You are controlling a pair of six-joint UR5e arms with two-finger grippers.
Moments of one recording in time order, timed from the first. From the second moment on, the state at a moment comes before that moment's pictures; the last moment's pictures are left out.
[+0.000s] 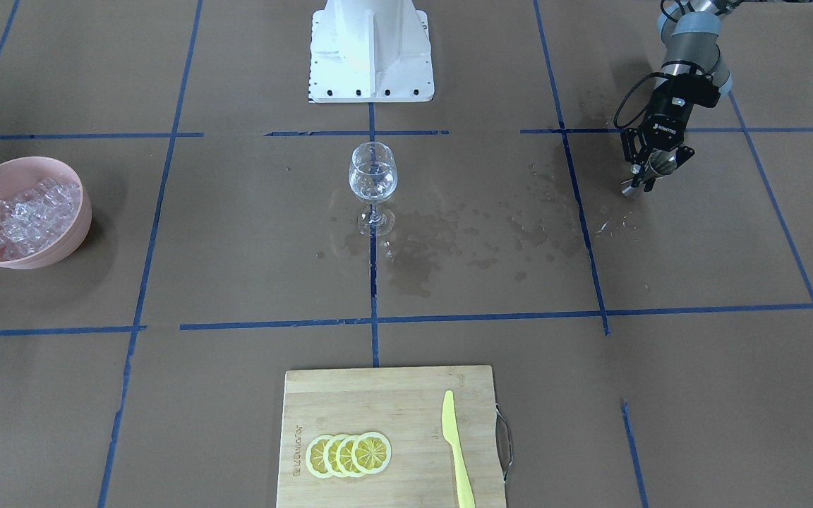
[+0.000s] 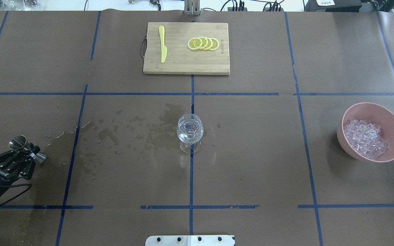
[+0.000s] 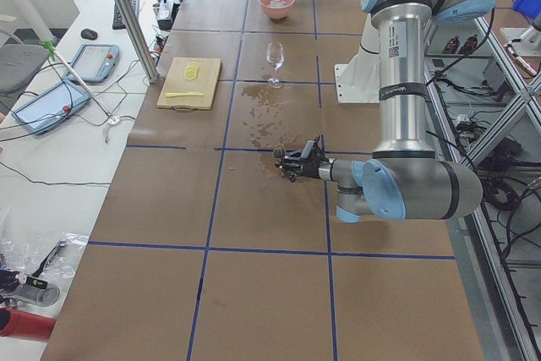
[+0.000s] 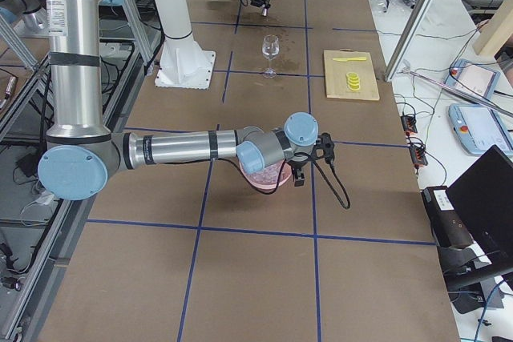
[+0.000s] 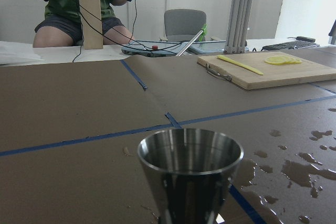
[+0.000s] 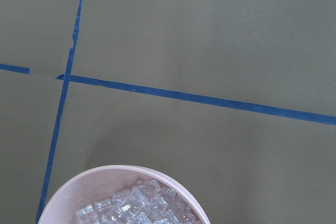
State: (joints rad) left arm -0.09 -1.36 -1.41 -3.51 -0.65 -0.76; right arm 1.36 -1.58 1.67 -1.23 2.53 0.31
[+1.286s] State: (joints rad) left arm -0.06 -1.36 -1.40 -3.51 -0.64 -0.76; right arm 1.36 -1.58 1.67 -1.23 2.53 0.31
